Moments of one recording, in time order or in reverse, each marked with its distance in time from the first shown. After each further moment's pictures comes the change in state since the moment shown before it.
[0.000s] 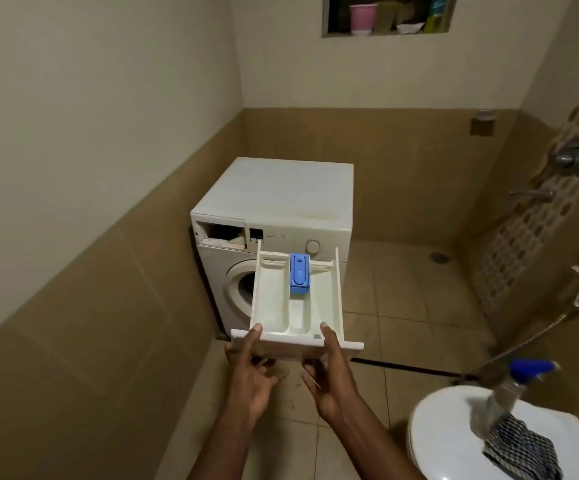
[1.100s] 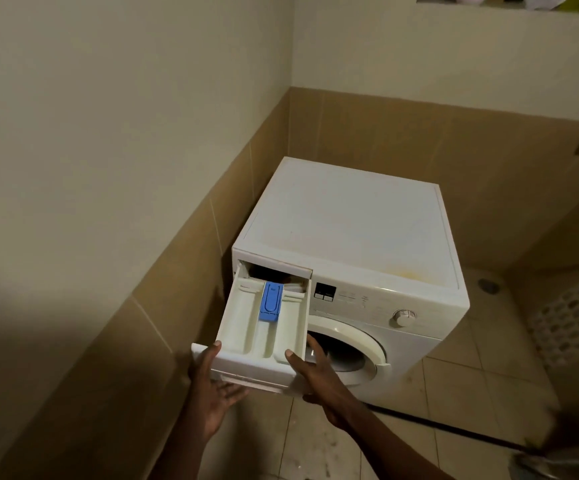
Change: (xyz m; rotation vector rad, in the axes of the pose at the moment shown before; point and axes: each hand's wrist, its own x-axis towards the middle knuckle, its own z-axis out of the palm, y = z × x) left_hand 0.331 0.221 -0.131 0.028 0.149 -0.096; right_hand 0.243 0.019 0.290 -0.928 -0.318 -0.074
